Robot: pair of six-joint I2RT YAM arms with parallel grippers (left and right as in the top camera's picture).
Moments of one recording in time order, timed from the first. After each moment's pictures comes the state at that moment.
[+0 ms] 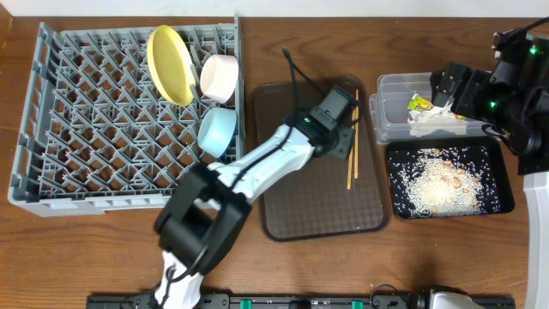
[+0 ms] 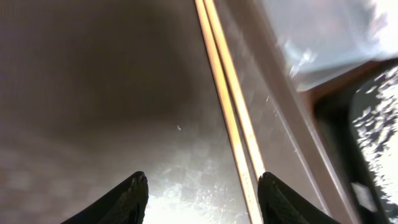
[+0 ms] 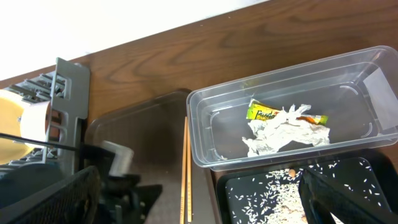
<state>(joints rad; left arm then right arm) -0.74 2.03 1.48 -0.51 0.06 -0.41 -0.10 1.34 1.56 -0.98 -0.21 0.25</state>
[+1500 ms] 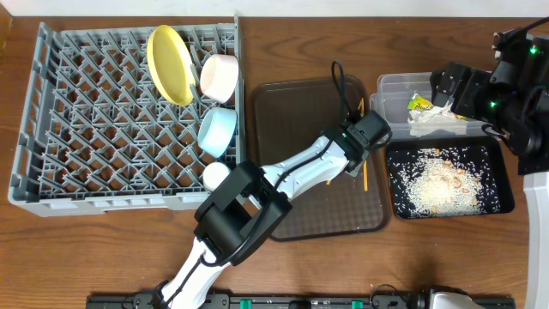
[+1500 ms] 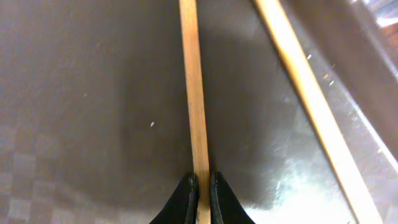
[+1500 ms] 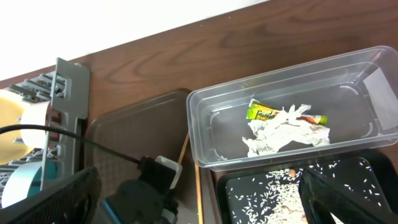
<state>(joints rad) -0.87 2.22 1.62 -0.62 -0.19 -0.32 -0.10 1.34 1.56 -0.98 -0.21 0.25</state>
